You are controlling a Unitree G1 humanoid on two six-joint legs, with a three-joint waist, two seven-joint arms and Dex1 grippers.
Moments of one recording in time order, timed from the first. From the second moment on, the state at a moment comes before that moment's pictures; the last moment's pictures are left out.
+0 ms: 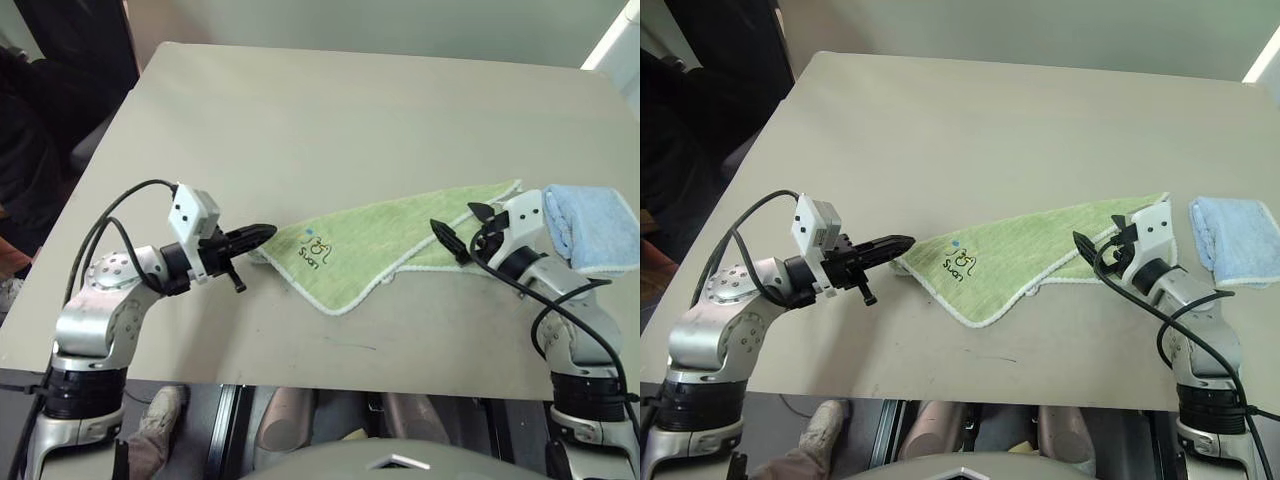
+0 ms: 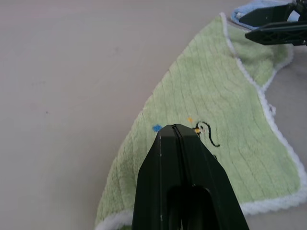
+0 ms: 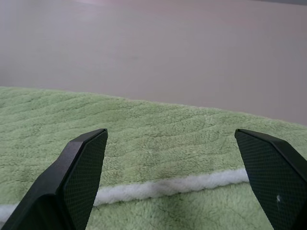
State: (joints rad) left arm -0.17 0.70 0.15 -0.22 -0.55 0.51 -0.89; right arm -0.14 -0.46 -0.15 -0.29 0.35 0.53 0.49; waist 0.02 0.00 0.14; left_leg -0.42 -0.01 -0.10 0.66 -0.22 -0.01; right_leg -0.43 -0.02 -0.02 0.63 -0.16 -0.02
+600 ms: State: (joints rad) left arm -0.20 0.69 0.14 -0.21 -0.52 0.50 -0.89; right arm -0.14 -0.45 -0.15 -0.29 0.36 0.53 0.49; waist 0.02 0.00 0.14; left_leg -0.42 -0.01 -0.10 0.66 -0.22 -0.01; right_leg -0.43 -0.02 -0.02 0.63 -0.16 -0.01
